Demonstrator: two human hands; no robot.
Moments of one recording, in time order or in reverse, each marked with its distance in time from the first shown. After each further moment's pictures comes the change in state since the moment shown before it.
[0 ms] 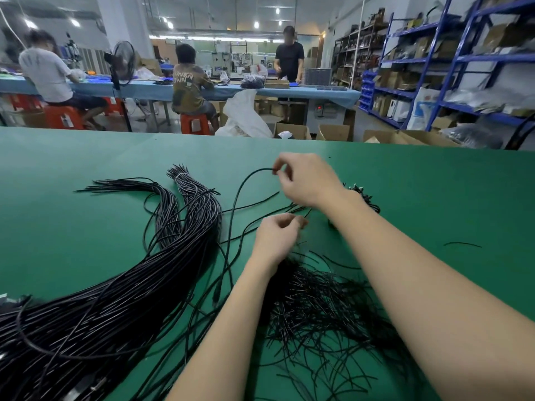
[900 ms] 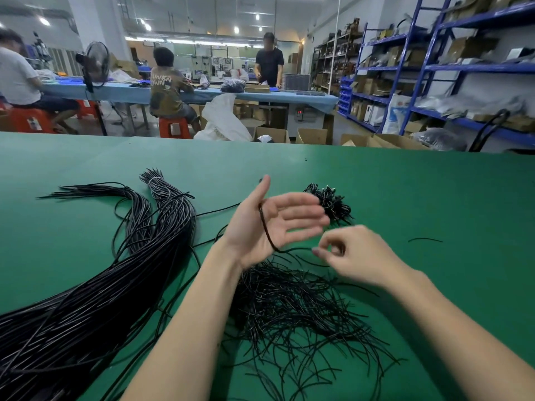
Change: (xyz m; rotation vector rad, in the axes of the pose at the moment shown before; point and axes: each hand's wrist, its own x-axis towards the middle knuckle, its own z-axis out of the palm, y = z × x) left_hand -0.020 0.049 -0.003 -0.810 -0.884 -0.045; right_hand -0.138 0.091 -0.019 -0.061 -0.191 0.102
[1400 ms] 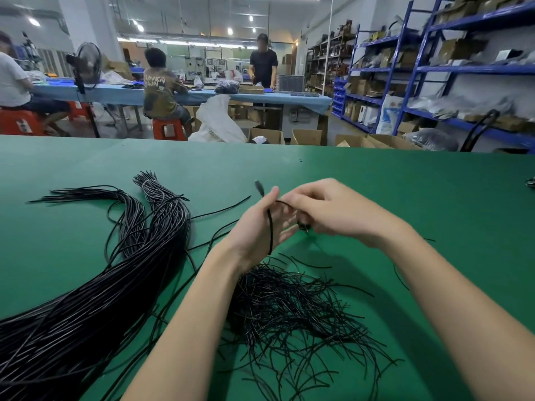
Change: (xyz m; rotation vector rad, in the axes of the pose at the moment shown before) left_hand 0.010 -0.007 0.003 0.332 0.271 -0.055; right_hand 0.031 -0.061 -0.057 0.477 -0.031 0.016
